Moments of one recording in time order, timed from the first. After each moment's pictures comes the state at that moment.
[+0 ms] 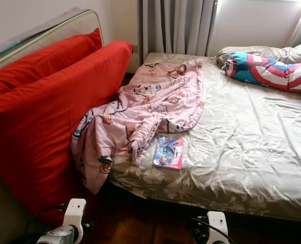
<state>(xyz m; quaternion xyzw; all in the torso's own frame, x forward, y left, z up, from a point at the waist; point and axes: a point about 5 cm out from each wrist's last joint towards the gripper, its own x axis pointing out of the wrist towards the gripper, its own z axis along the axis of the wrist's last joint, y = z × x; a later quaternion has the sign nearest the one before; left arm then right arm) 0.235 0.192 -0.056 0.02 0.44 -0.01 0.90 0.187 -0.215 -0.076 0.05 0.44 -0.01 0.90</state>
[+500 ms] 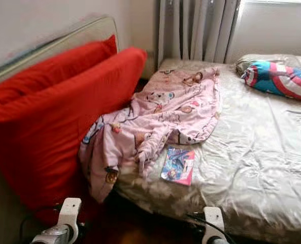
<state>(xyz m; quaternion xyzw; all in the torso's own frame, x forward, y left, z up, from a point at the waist) 0.237 0.181 -0.056 0.01 0.44 -0.02 0.90 0.175 -0.223 -0.080 0.04 0.45 -0.02 0.89</state>
